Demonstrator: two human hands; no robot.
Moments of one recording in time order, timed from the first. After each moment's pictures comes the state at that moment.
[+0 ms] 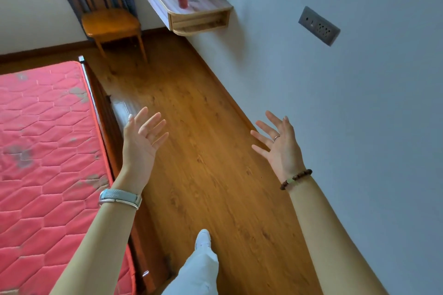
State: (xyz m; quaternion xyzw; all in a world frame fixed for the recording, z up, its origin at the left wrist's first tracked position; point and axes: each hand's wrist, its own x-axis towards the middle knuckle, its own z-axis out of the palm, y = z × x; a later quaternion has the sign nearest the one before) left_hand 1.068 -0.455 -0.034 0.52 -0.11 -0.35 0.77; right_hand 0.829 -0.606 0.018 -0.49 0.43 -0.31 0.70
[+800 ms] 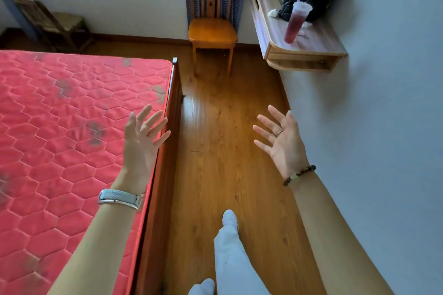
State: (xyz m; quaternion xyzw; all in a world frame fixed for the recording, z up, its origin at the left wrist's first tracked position) left_hand 1.257 -0.489 -0.030 0.53 0.00 -0.16 0.83; right_hand 1.123 -0.746 0.012 -0.56 0.28 -0.13 0.77
